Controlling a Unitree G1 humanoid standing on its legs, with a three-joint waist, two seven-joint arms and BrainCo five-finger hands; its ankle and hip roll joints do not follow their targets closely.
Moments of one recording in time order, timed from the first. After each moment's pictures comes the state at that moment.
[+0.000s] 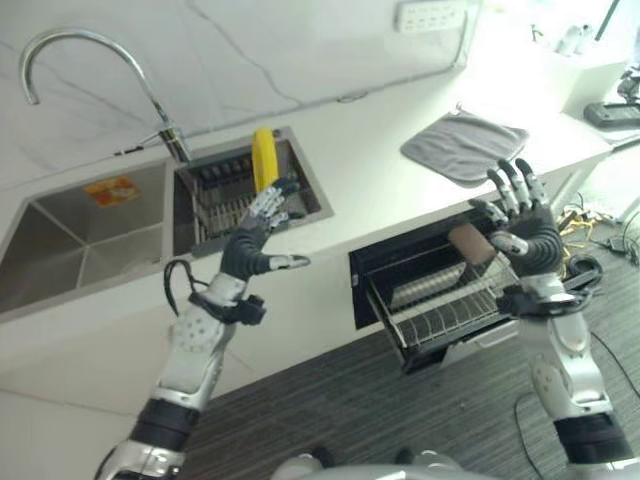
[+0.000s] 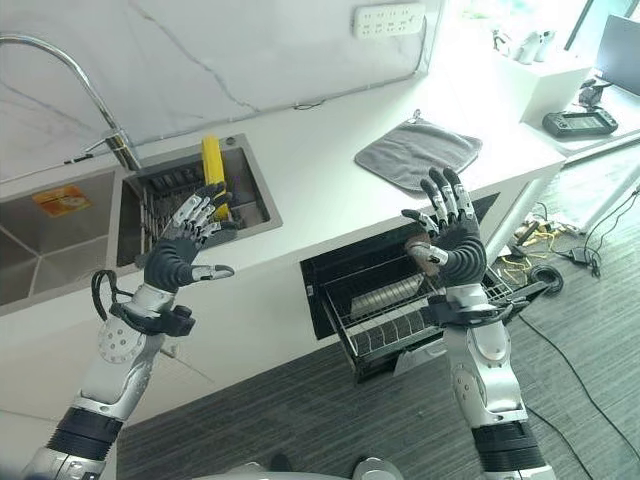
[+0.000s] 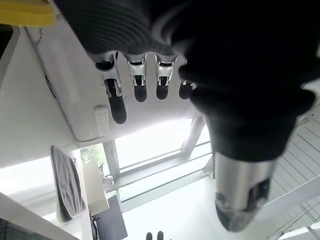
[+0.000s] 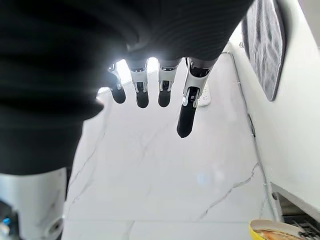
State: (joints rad) left arm -0.12 0.46 -0.15 -0.04 -0.37 -0.46 -0.18; right arm -0.09 -0.44 0.03 -0.11 0.61 -0.33 0.10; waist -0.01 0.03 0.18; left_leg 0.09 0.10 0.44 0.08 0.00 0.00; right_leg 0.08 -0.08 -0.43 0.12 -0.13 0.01
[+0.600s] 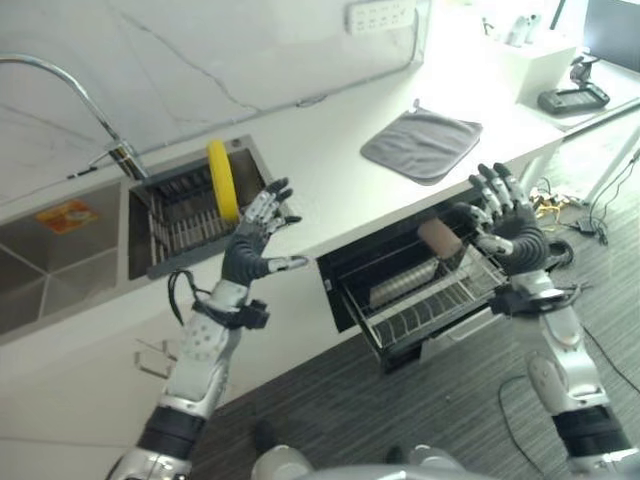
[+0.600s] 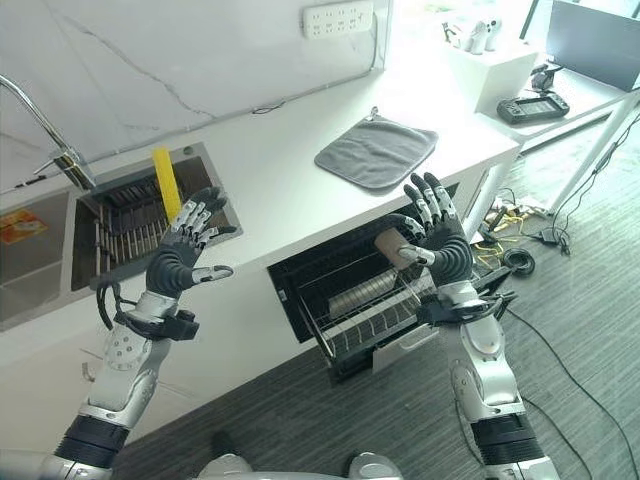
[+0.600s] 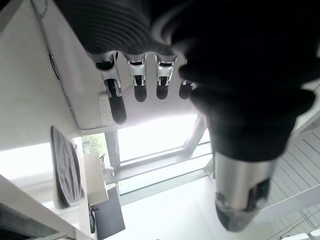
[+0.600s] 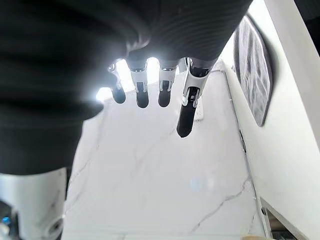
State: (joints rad) left arm -0.09 0.44 -0.15 -0.02 -0.38 -0.46 -0.12; right arm -0.11 -0.48 0.07 -0.09 0.61 -0.30 0.16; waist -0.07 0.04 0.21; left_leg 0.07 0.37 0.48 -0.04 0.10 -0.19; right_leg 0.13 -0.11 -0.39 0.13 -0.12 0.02
